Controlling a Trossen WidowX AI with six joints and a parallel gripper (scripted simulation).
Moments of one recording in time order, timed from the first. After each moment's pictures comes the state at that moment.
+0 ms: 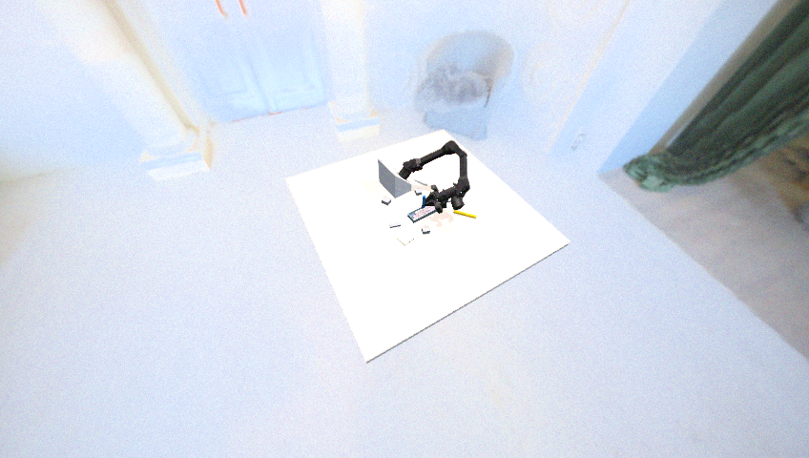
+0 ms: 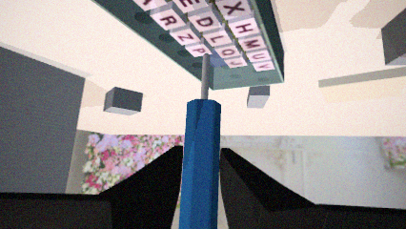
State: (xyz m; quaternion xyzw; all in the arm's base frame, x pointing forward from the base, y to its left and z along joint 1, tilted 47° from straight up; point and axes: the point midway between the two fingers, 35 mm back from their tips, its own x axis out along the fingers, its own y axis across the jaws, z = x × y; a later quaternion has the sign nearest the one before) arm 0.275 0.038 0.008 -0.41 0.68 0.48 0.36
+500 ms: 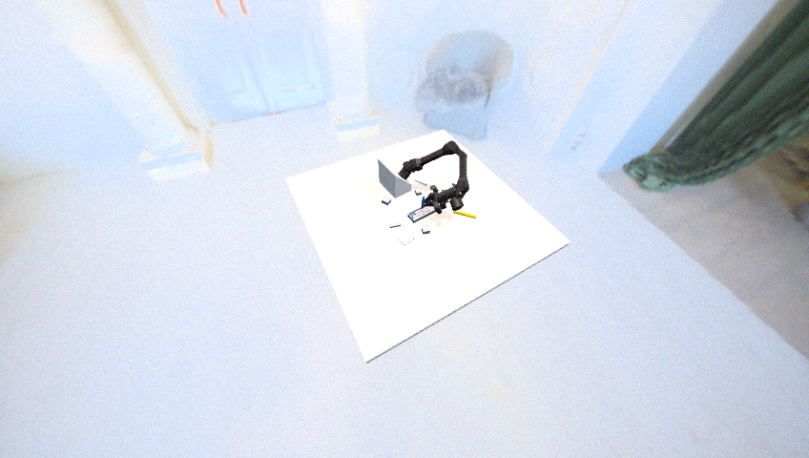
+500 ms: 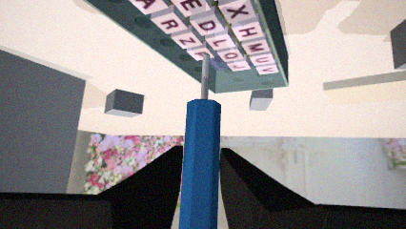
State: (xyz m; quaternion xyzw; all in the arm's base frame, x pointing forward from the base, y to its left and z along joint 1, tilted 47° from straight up) arm 0.273 0.039 0.003 -0.41 0.69 0.48 0.36
